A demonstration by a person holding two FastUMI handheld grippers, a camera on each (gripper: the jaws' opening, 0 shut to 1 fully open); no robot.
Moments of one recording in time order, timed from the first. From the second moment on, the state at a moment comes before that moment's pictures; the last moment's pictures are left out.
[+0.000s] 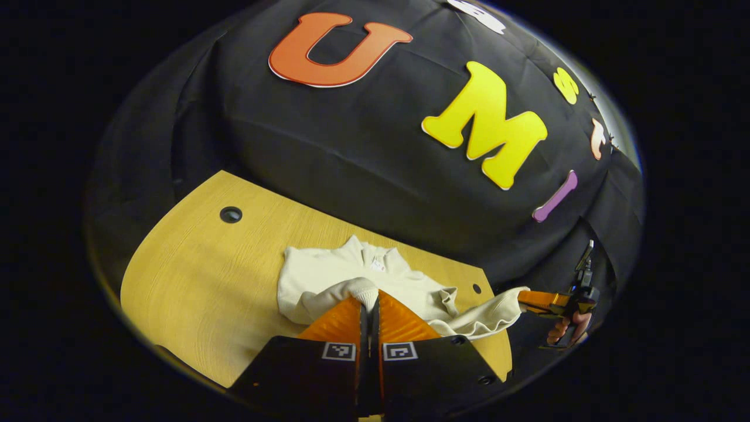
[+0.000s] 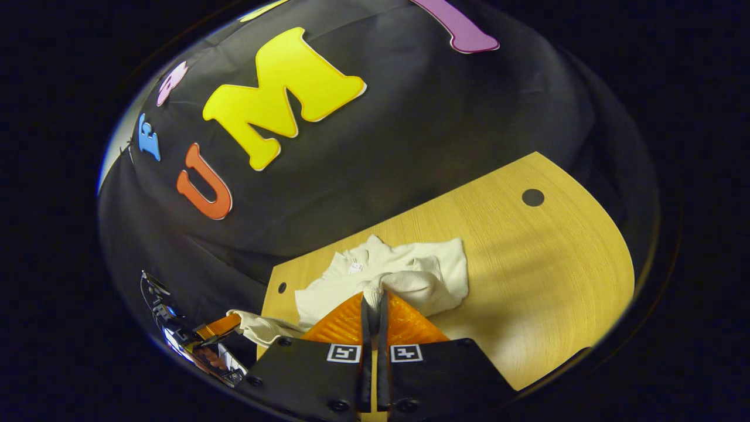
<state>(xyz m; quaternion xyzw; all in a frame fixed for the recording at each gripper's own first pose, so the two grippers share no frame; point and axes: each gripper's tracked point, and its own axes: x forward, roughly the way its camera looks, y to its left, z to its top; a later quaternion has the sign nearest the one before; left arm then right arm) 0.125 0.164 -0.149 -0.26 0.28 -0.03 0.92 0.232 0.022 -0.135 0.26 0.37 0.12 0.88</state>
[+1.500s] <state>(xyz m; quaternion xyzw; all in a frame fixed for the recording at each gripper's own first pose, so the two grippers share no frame) 0.264 0.224 -0.156 -0.10 0.18 0.07 0.98 0.374 0.018 -0.167 0.22 0.27 0.08 0.93</state>
